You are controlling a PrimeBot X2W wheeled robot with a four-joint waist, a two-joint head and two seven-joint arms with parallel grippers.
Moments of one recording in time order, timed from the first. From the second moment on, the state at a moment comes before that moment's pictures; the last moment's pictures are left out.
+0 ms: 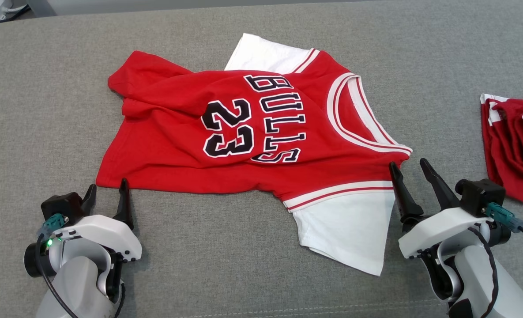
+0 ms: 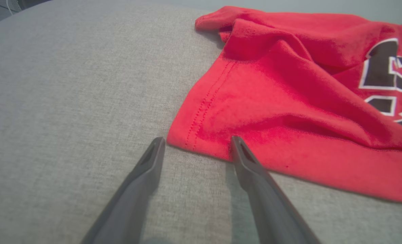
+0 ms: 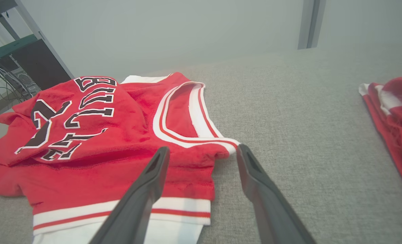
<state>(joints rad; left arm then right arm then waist) -0.48 0.11 -0.03 0.88 -0.33 -0.02 -0.25 -0.40 -0.14 0.26 0.55 0.43 0.13 -0.25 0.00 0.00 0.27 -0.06</state>
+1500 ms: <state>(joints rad) -0.36 0.05 -0.10 0.68 -0.19 -0.04 -0.25 -0.40 -0.13 0.30 0.57 0.44 0.13 -0.25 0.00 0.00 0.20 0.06</state>
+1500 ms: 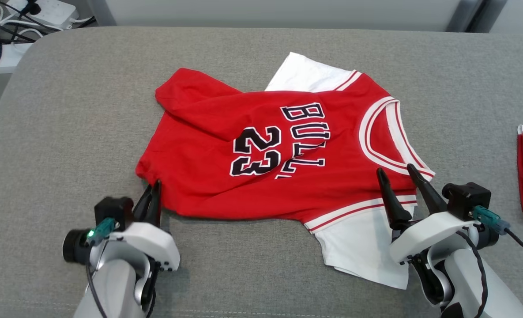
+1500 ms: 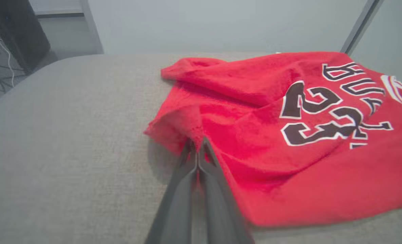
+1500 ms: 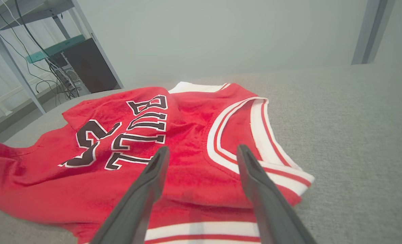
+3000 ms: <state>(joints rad) -0.71 0.05 -0.12 1.04 -0.23 -0.05 -0.25 -0.42 -0.12 0.31 0.59 0.46 0.13 -0.25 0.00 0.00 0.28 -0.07</state>
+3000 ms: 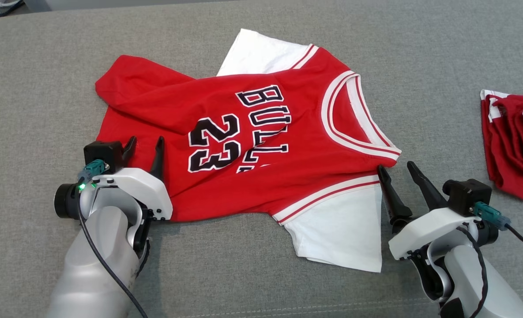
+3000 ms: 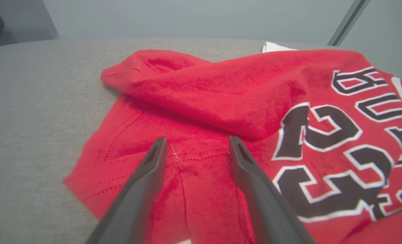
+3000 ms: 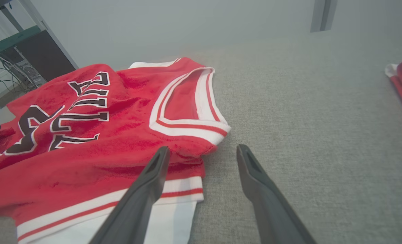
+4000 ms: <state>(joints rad) -0.75 0.07 -0.16 1.11 -0.21 -0.04 -0.25 -0.42 -0.12 0.30 0.57 0.46 0.13 -0.25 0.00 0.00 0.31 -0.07</state>
